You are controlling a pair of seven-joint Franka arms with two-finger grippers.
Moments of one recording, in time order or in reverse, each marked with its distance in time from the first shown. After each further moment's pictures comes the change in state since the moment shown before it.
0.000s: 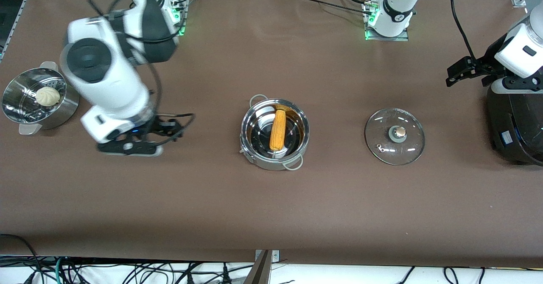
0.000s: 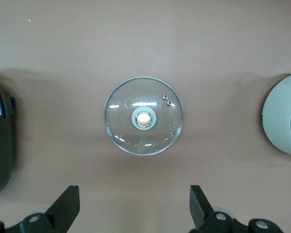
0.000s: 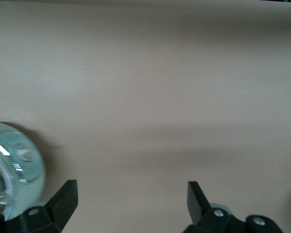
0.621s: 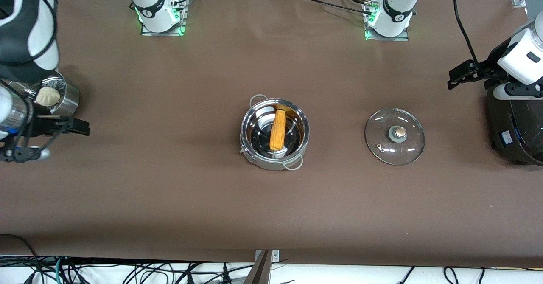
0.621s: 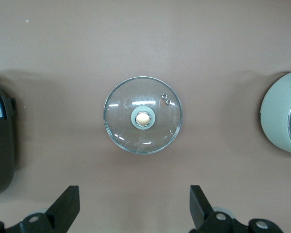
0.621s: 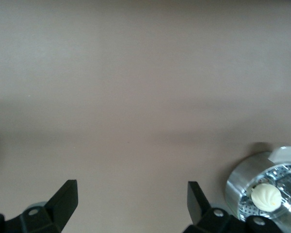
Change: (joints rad) left arm -0.003 0.076 0.000 0.110 0.000 -0.070 0.014; right arm -0.254 -0.048 -0.065 -0.005 0.055 -0.142 -0.315
